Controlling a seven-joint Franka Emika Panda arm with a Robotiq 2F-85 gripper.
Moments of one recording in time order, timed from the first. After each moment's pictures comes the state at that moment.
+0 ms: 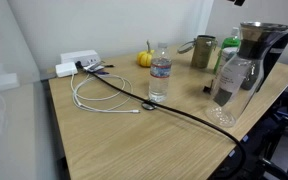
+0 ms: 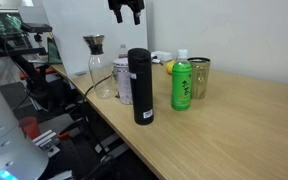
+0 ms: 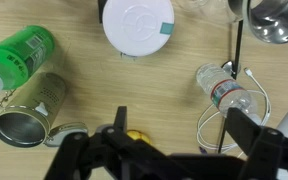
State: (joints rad) arm 0.10 -0.50 -0.03 -2.46 0.11 2.17 -0.14
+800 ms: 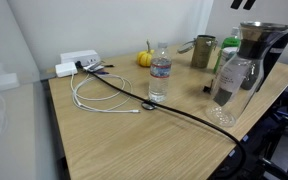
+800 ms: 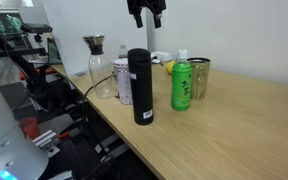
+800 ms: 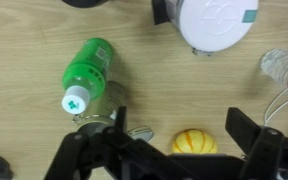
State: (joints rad) arm -0.04 -0.45 -0.06 -2.46 -0.01 2.22 -0.08
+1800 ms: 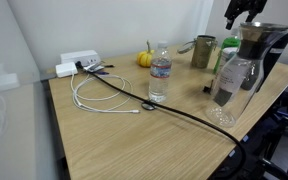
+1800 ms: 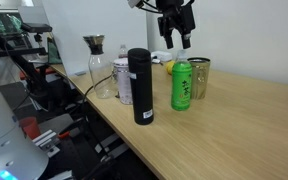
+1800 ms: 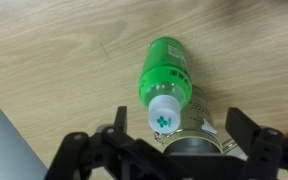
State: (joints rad) arm -0.16 -0.22 -0.07 -2.40 -0.25 2.35 0.25
